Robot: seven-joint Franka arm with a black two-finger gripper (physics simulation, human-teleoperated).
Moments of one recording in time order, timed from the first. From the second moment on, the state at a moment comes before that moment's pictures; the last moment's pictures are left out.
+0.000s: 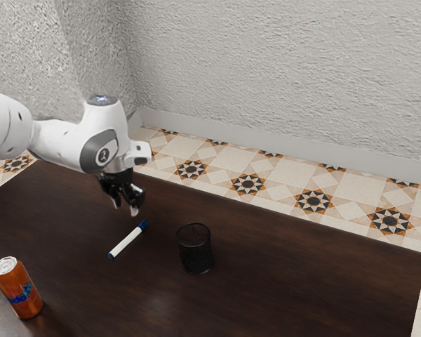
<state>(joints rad) -0.05 0.25 0.17 -2.06 0.06 2.34 0.11</state>
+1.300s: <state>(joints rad) -0.05 0.40 0.14 -2.03 0.02 2.38 0.15</state>
